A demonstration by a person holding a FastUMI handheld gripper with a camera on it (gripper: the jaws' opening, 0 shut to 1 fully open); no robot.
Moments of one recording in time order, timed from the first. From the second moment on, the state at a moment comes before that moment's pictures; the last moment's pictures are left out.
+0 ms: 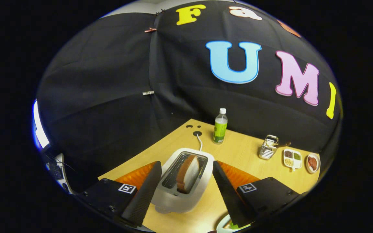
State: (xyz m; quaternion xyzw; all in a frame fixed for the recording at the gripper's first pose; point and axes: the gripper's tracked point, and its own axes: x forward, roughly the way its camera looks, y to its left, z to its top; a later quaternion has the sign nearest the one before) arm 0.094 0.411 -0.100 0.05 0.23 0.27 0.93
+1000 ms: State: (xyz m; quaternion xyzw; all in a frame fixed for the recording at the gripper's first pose) arm 0.123 0.414 -0.116 0.11 0.27 0.19 0.94
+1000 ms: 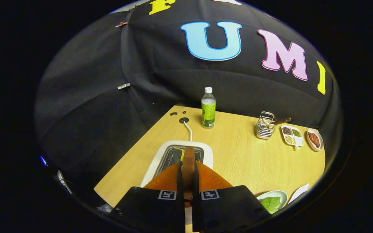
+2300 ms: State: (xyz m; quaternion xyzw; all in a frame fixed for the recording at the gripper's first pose) arm 0.047 0.170 -0.077 0.15 0.20 0.08 0.97
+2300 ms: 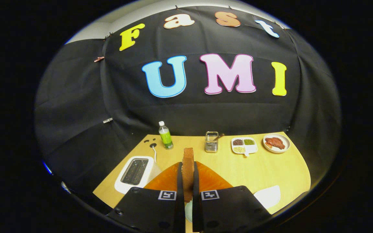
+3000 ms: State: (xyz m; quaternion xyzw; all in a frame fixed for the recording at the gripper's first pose) arm 0.025 0.187 -0.239 0.27 0.29 0.07 0.91
